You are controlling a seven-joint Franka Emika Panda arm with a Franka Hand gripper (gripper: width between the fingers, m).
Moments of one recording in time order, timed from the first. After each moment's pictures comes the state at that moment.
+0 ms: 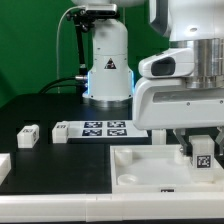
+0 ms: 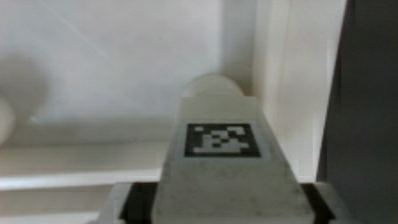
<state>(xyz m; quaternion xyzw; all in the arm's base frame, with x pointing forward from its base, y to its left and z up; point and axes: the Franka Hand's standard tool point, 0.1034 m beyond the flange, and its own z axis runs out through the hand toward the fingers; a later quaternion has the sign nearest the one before) 0.614 0.118 0.069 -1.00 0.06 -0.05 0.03</state>
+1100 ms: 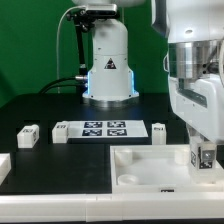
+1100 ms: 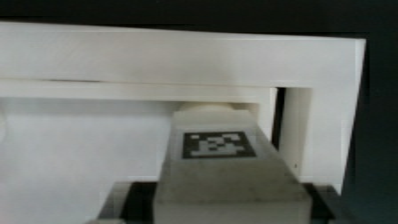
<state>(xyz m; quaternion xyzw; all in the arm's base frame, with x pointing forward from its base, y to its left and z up) 0.611 0.119 0.067 -0.70 0.71 -0.01 0.06</state>
